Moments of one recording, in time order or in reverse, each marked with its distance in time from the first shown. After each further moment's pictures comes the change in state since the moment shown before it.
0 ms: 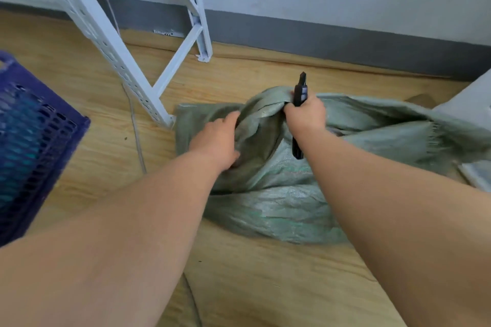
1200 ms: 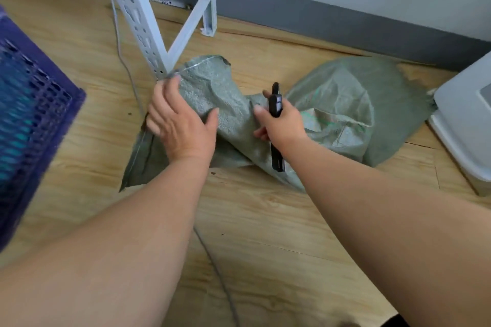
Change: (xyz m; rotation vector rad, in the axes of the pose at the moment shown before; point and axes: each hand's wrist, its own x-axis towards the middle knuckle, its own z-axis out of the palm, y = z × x) left_hand -0.044 -0.105 0.018 -0.360 0.788 -0.268; right_hand -0.096 -0.005 0.094 0.168 -0.211 0.042
